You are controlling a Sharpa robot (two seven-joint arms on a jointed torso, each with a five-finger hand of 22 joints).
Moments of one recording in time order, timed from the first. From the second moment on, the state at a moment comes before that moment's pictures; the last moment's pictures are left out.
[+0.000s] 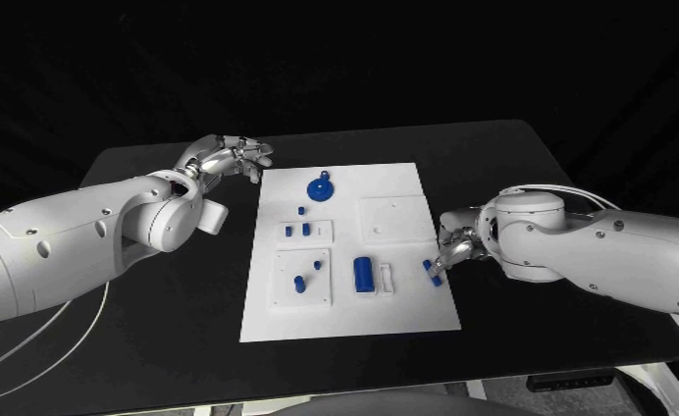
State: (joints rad) left arm 1.25 -0.82 -0.15 1.32 -0.24 -0.27 0.28; left_hand 0.96 -0.07 0.49 -0.16 0.21 0.80 0.17 0.35 0.40 0.99 0.10 0.55 0.16 1.00 -0.01 1.01 0.47 0.05 0.82 -0.10 0.77 1.24; right arm 1.23 -0.95 -0.20 1.66 -1.37 0.17 -0.61; right_hand 0.78 -0.21 0.70 -0.12 0.05 1.06 0.08 0.25 0.68 1.19 -0.03 1.07 1.14 1.34 -0.13 1.14 1.13 0.17 1.29 -0.09 1.07 1.30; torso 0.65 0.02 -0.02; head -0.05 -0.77
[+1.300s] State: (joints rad) left arm 1.25 -0.82 -0.15 1.32 -0.24 -0.27 0.28; left_hand 0.96 -0.07 0.49 -0.16 0.21 0.79 0.18 0.35 0.40 0.99 0.10 0.55 0.16 1.00 -0.01 1.01 0.48 0.05 0.82 -0.10 0.77 1.24; right arm 1.22 -0.96 -0.20 1.66 -1.32 0.15 -0.58; right_hand 0.87 -0.09 0.85 -0.25 0.05 1.07 0.08 0.25 0.72 1.20 -0.03 1.06 1.14 1.34 -0.13 1.15 1.12 0.19 1.29 -0.07 1.07 1.31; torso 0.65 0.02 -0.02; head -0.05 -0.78
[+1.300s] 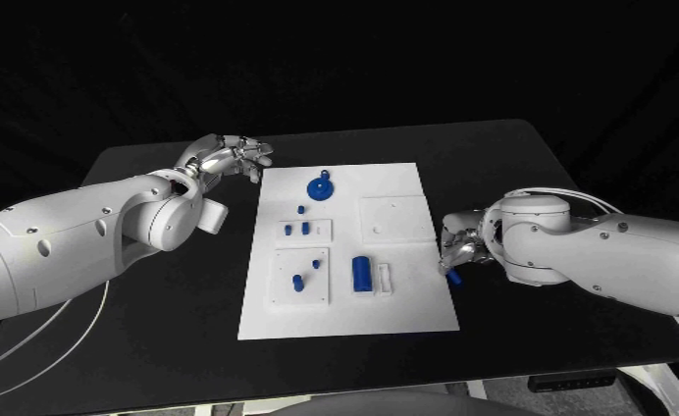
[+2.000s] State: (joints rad) left arm 1.25 -0.81 -0.15 1.32 -0.24 -0.27 0.28; left_hand 0.96 -0.07 0.49 -0.16 0.21 0.79 0.17 0.35 0.40 0.99 0.10 0.55 0.16 1.00 -0.01 1.00 0.48 0.05 0.82 -0.09 0.77 1.24; right arm 1.29 -1.02 -0.17 1.69 -1.06 0.13 -0.58; right_hand 0.87 -0.07 0.86 -0.26 0.05 1.08 0.08 0.24 0.65 1.21 -0.03 1.06 1.14 1.34 -0.13 1.15 1.12 0.19 1.29 -0.07 1.08 1.31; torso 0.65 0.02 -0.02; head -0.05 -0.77
